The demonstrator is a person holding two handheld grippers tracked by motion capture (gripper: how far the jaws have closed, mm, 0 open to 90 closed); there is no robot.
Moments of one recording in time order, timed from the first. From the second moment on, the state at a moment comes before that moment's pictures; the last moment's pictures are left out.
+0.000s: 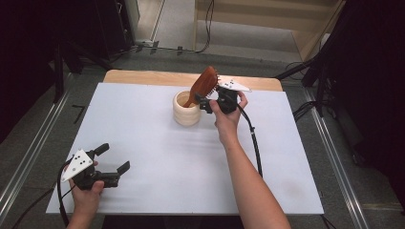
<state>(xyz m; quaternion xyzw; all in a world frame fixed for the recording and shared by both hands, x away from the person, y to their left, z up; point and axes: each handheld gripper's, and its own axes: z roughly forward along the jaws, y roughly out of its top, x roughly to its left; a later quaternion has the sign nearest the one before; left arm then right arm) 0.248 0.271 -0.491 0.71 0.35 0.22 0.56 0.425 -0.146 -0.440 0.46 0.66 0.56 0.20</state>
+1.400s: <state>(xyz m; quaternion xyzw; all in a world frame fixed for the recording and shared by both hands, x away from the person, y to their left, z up) 0.248 0.271 -0.491 0.71 0.35 0.22 0.56 0.359 -0.203 -0.446 0.43 0.67 0.55 0.23</state>
